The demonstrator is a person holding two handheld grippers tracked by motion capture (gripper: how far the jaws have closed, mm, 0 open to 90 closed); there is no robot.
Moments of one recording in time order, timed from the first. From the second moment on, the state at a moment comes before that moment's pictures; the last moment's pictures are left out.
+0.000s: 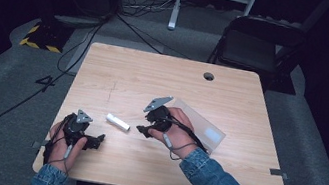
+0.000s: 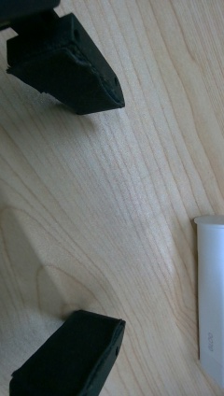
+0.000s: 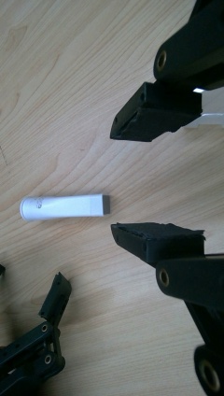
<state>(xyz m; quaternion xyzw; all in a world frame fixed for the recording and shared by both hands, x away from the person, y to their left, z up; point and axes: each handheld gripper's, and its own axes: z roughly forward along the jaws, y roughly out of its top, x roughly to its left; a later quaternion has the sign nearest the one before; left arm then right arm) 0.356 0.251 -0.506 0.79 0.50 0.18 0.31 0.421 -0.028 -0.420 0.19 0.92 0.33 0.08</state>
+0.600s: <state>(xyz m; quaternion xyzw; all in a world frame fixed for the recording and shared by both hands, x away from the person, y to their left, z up) 0.358 0.251 -0.506 0.79 0.50 0.18 0.31 0.432 0.021 -0.457 0.18 0.93 0.30 0.07</state>
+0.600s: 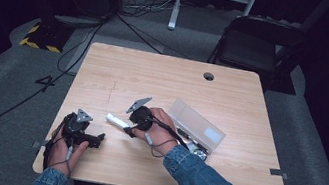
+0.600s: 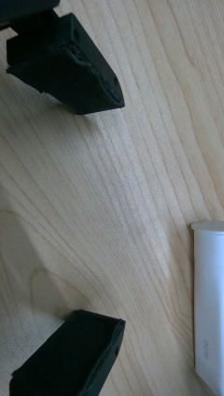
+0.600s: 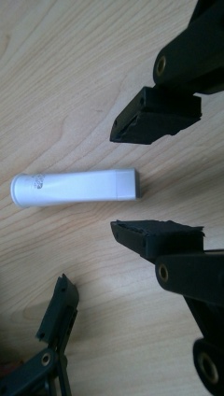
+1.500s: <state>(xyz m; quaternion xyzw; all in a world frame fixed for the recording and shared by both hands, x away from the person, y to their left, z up) 0.358 0.251 -0.506 0.79 0.50 0.18 0.31 0.437 0.042 -0.474 0.18 0.94 0.28 0.07</state>
